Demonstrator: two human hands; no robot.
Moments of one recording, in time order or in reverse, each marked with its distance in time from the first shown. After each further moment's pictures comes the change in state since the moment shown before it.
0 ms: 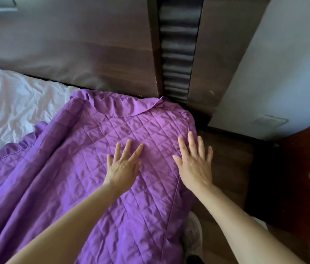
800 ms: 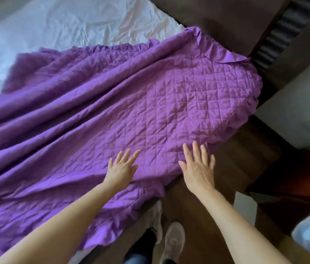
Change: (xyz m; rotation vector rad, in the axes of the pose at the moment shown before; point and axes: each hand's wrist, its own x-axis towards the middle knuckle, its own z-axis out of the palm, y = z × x) left_hand -0.416 -0.034 0.114 -0.316 -0.075 -0.477; right_hand -0.315 -0.097 -0.013 -0.158 -0.295 -0.414
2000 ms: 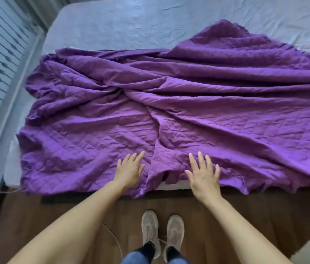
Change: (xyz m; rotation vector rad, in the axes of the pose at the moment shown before) left_hand -0.428 -0.406 0.148 -0.362 0.109 -0.529; right_hand -0.285 -0.442 0.160 -0.249 -0.205 -0.507
